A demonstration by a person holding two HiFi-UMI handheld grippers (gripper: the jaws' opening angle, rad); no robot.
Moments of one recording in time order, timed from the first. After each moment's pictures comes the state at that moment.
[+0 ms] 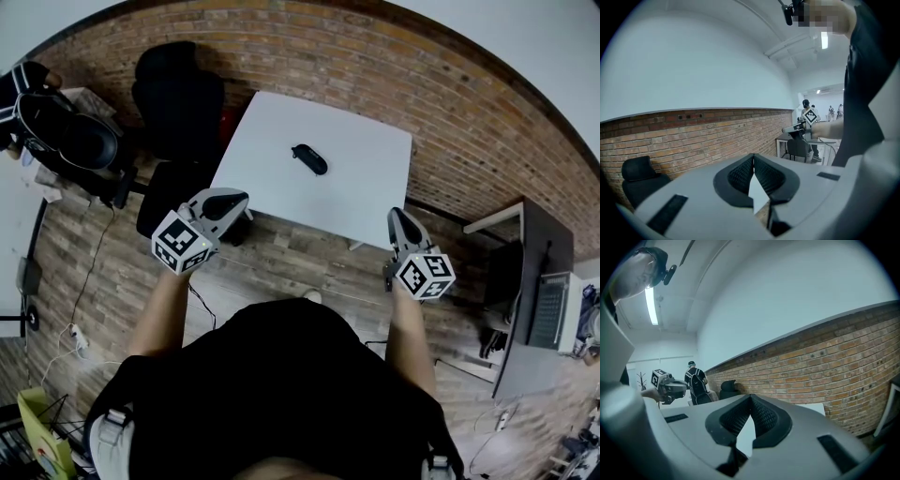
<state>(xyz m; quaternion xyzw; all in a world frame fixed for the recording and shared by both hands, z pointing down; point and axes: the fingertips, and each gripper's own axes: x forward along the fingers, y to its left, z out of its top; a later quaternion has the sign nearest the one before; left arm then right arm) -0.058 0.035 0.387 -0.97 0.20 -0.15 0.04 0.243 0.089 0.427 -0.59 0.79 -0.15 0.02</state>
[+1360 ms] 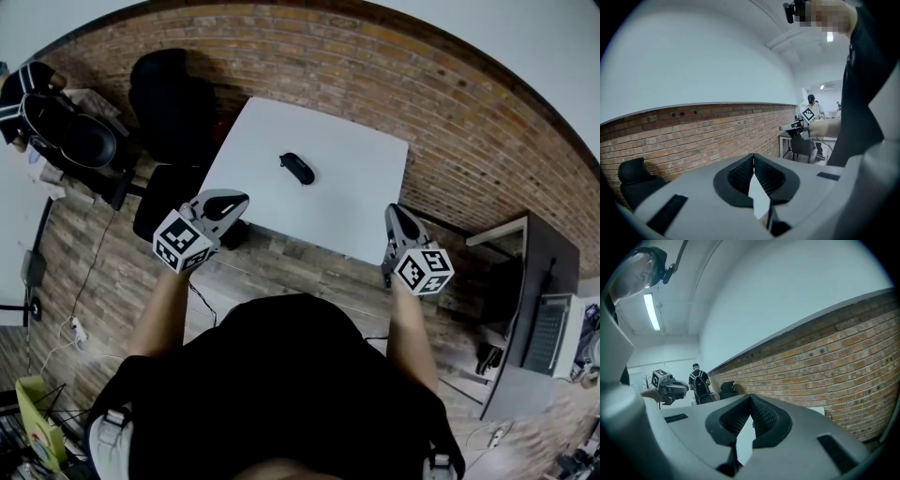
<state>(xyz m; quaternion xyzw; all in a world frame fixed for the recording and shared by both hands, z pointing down) 0.027 0.009 0.402 -0.96 0.21 -0.19 0.03 0.327 0.038 0.439 -0.56 0.81 -0.16 0.03</state>
